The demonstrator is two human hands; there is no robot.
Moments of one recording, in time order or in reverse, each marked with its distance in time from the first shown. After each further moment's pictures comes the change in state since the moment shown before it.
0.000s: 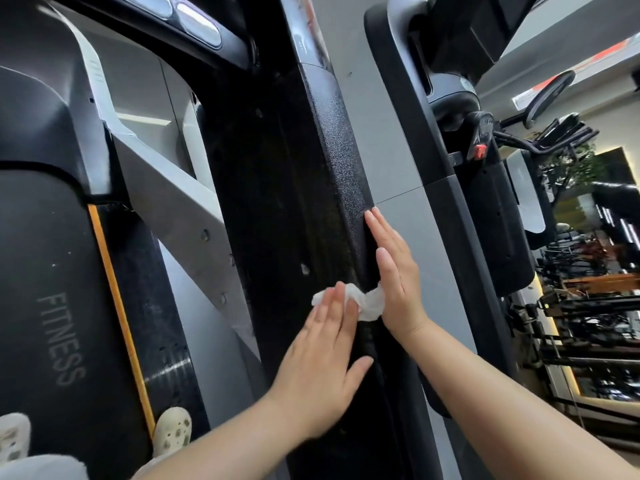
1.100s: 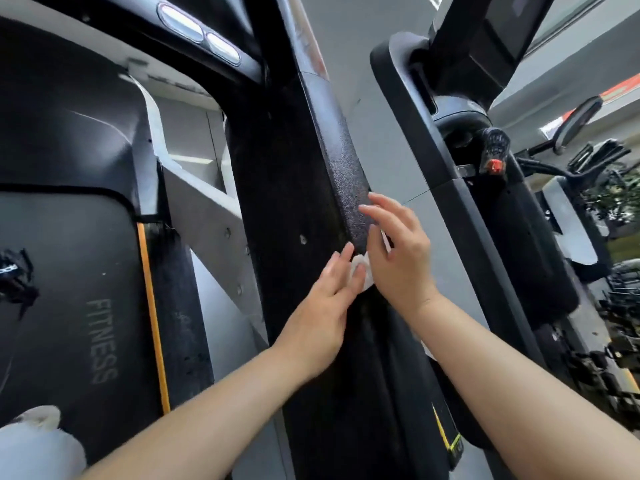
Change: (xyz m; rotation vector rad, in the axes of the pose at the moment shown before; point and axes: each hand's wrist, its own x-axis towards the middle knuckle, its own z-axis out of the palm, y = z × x) left_hand 0.006 0.018 -0.001 -0.451 0.076 0.010; right_hand -0.020 -0.016 -0.014 -0.179 0.246 -0.364
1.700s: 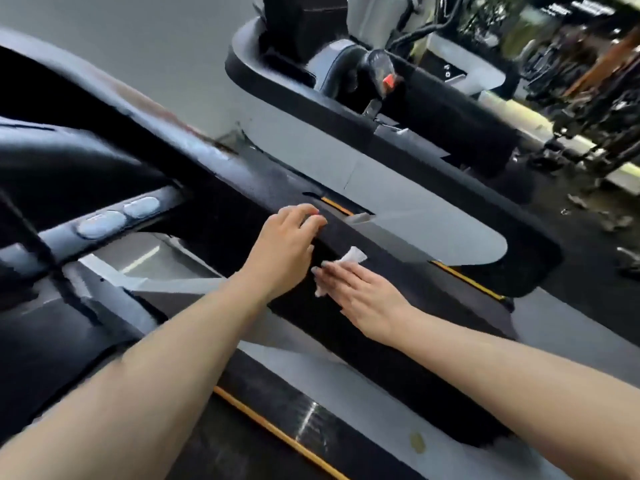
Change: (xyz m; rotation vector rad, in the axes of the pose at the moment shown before) left_hand 0.161 -0.012 -0.143 0.654 -0.357 0.632; right_hand -0.023 -0.043 0.047 -1.083 -0.692 -0.107
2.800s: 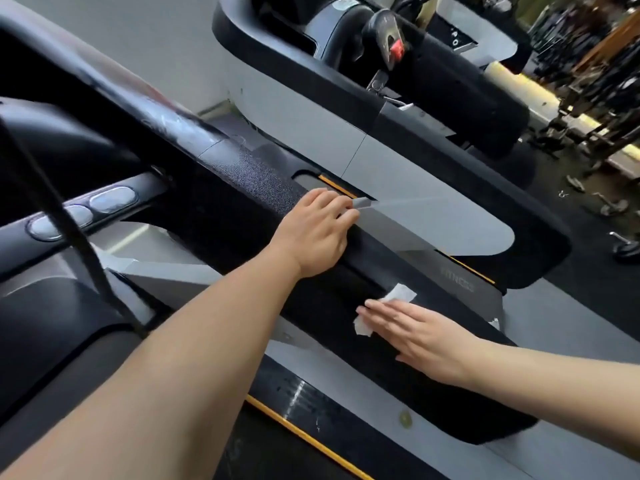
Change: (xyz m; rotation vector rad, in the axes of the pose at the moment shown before) left_hand 0.049 0.001 0.035 0.178 -0.101 0.214; right_hand -0.072 0.020 0.007 -0.056 -0.099 -0.212
